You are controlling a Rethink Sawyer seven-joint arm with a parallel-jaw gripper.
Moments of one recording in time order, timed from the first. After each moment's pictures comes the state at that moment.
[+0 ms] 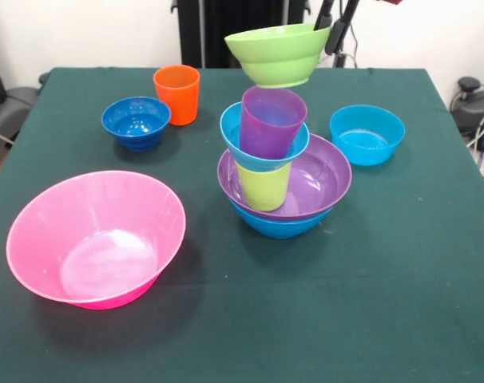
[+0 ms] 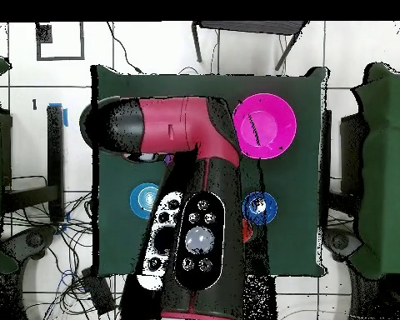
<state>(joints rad) 0.02 -0.72 -0.14 1.32 -0.15 0.97 2.13</state>
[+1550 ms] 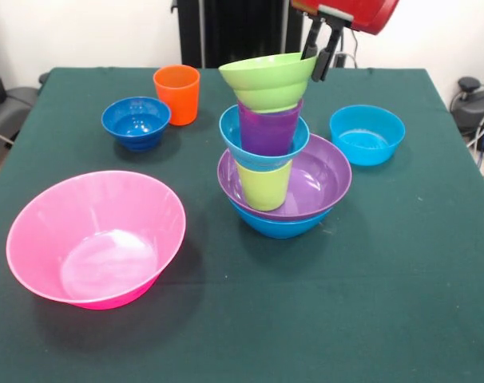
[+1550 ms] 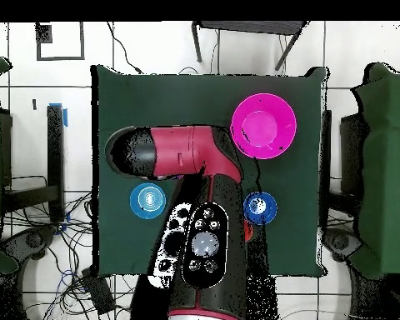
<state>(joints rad) 0.01 -0.71 -0.13 1.44 -0.16 0.79 2.13</state>
